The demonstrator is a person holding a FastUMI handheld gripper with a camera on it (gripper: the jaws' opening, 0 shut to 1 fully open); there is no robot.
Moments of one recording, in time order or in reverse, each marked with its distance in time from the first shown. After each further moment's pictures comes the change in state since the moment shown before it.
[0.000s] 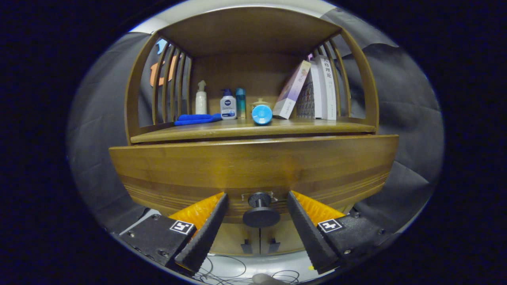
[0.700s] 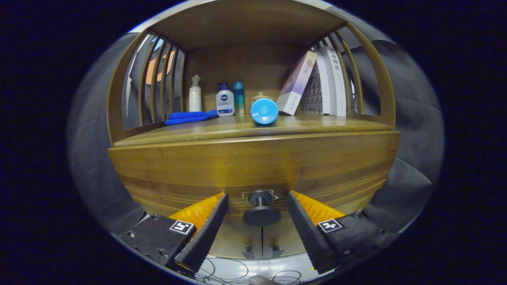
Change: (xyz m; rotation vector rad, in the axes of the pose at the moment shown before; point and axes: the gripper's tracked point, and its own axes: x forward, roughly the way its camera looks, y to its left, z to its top) arm 0.036 0.003 0.006 0.020 0.044 0.006
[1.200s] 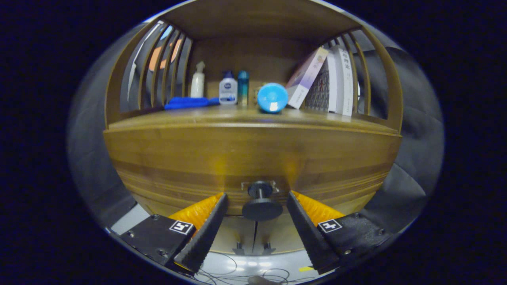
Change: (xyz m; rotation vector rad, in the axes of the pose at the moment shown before) arm 0.006 -0.006 -0.020 -0.101 0.100 -0.020
